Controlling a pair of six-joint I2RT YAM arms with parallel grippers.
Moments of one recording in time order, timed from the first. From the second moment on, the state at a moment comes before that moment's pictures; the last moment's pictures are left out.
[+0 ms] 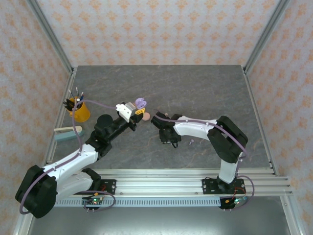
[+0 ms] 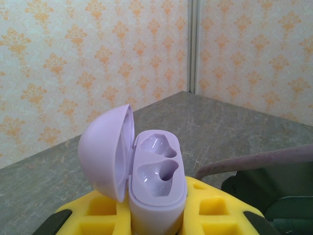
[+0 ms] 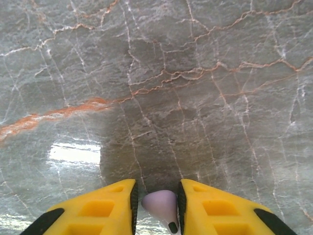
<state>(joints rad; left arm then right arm) -0.50 1.03 0.45 0.57 0.18 0.06 0.87 1.82 1.13 -0.73 0.12 0.76</state>
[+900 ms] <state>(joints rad) -0.50 1.03 0.45 0.55 0.18 0.06 0.86 1.78 1.08 -0.70 0.11 0.76</state>
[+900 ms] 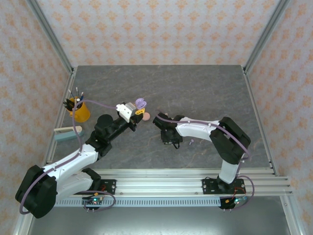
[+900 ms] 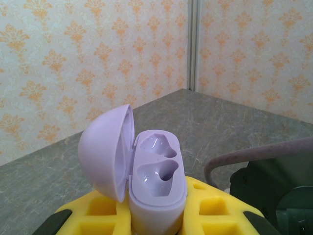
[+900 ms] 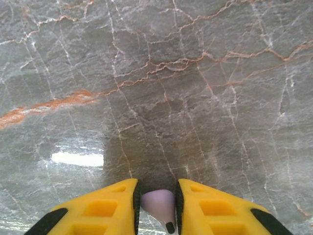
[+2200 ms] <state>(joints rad) -0.50 1.03 0.45 0.55 0.18 0.06 0.85 1.71 1.01 -0.69 0.10 0.77</state>
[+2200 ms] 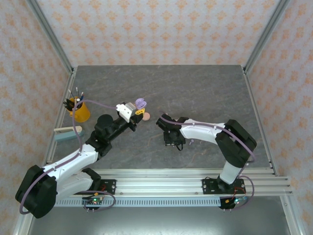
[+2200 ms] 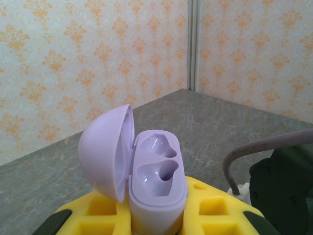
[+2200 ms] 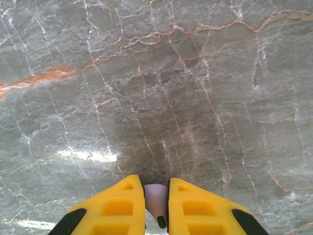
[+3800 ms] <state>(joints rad) -0.53 1.22 0.62 0.56 0.30 0.03 0.78 1.17 1.28 -0.54 0.20 0.51</state>
